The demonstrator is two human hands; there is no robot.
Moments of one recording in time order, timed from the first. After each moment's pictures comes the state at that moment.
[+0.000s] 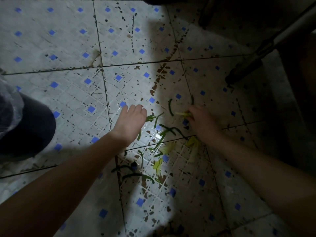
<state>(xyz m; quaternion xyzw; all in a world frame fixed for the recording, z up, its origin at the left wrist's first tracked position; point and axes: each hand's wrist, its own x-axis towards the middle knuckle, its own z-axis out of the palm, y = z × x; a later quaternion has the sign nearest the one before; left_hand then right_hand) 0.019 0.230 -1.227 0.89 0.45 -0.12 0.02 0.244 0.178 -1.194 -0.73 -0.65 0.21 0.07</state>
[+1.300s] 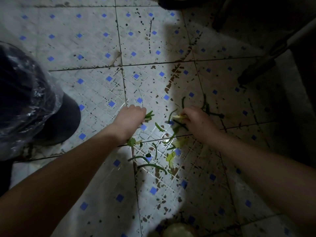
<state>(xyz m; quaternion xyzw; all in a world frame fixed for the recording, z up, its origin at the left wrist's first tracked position) -0.028 0.227 -1.194 0.87 0.46 -0.17 0.09 0.195 0.172 -1.180 -0.67 -0.70 0.25 0.06</state>
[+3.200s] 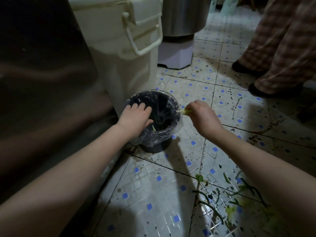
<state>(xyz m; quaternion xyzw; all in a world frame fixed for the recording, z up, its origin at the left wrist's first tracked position) -0.267 0.172 -1.027 0.71 0.69 -0.10 -0.07 -0.046 0.249 -1.038 -0.43 -0.88 0.11 0.18</state>
